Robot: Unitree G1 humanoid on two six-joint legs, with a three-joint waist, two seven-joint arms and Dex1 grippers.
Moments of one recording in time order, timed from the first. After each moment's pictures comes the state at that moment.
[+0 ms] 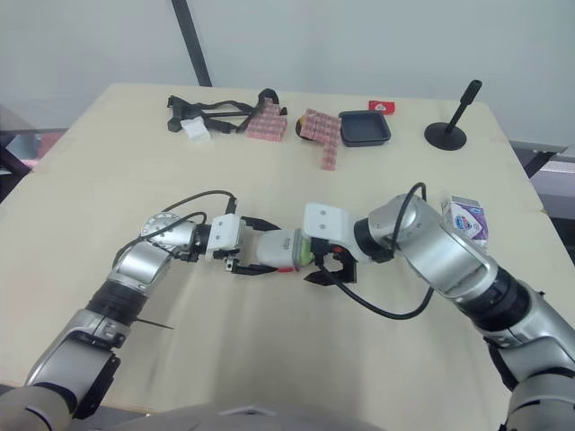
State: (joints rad) left arm -0.50 0.41 -0.30 0.30 -0.11 -0.23 -1.26; right arm -0.62 -0.78 0.48 -0.52 0.23 0.94 1.07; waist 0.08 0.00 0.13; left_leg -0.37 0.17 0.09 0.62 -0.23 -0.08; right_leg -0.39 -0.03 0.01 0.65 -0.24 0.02
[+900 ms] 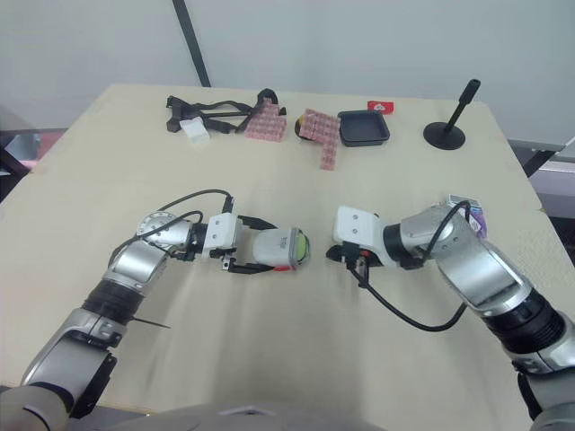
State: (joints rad) left arm -0.51 0.43 -0.29 0.30 -0.11 -0.23 -1.26; right arm -0.44 -0.82 0.34 -0.44 0.24 0.68 1.06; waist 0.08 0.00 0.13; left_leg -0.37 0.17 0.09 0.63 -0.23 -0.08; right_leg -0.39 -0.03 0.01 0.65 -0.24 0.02
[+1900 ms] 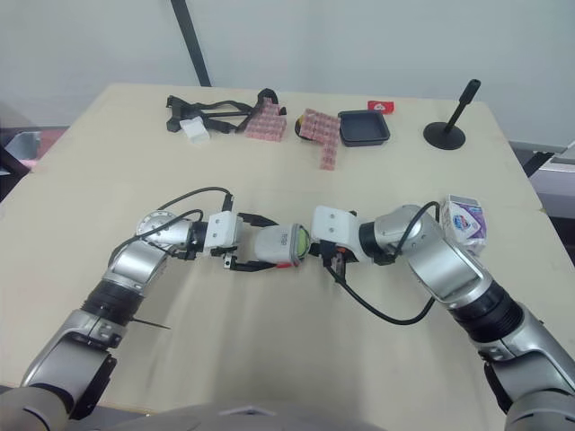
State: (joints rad) left arm -0.50 0.43 -0.29 0.26 -0.12 -0.22 -1.24; right arm -0.51 -0.70 0.43 -0.37 0.14 0.66 1.05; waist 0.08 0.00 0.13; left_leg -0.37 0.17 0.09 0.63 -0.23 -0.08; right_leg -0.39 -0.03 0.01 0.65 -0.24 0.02
